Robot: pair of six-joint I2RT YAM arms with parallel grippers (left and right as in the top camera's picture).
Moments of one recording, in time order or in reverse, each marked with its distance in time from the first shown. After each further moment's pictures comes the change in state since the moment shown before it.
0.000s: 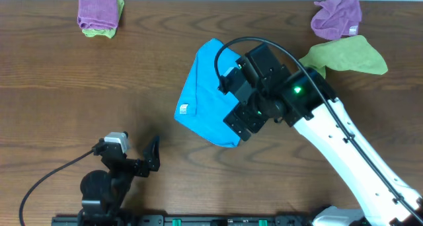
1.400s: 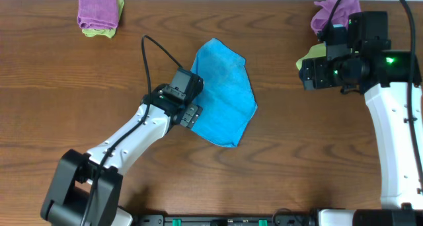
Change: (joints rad) left arm -0.431 1.629 0.843 -0.122 -0.423 0.417; right arm -0.597 -0.002 0.000 0.129 -0.025 0.132
